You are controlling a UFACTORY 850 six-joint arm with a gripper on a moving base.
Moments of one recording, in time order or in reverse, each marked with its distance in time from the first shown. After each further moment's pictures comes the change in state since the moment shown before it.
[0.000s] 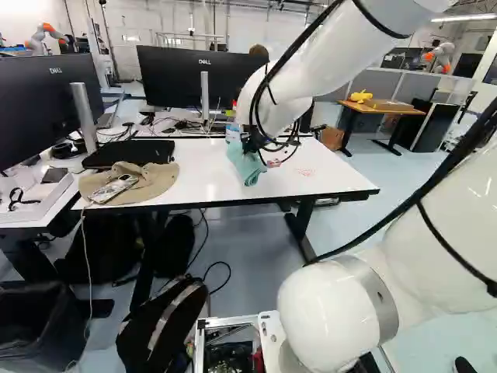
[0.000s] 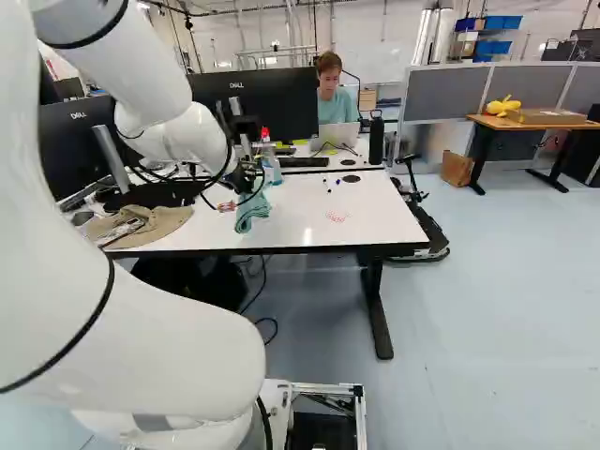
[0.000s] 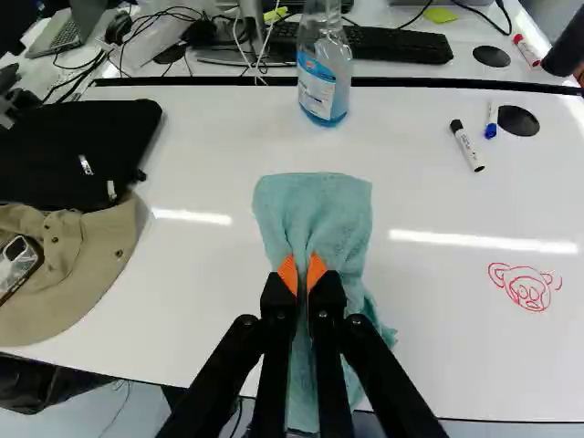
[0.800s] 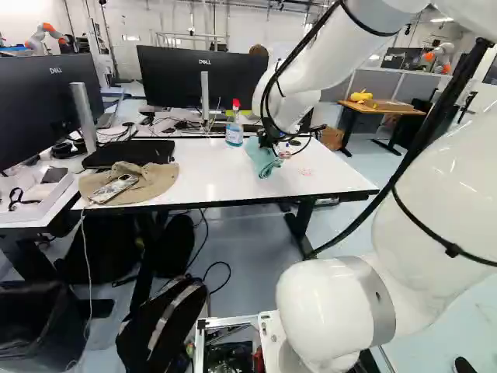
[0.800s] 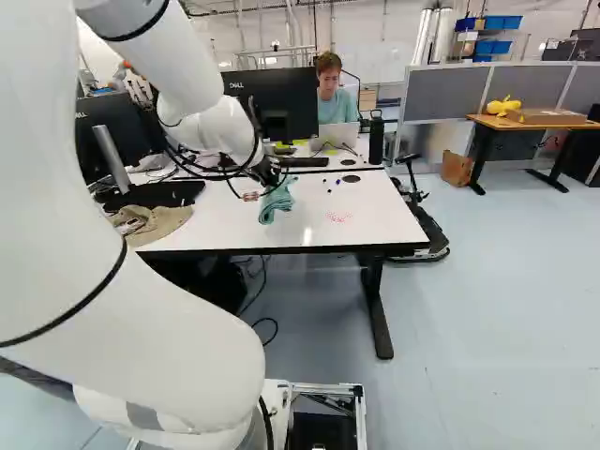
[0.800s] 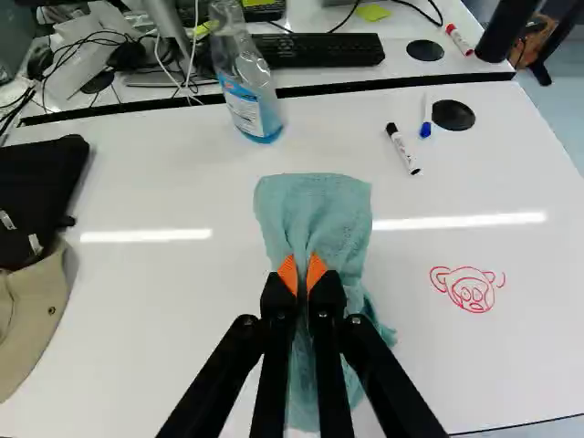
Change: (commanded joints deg) arm -8.4 -5.6 -5.1 0.0 0.0 0.0
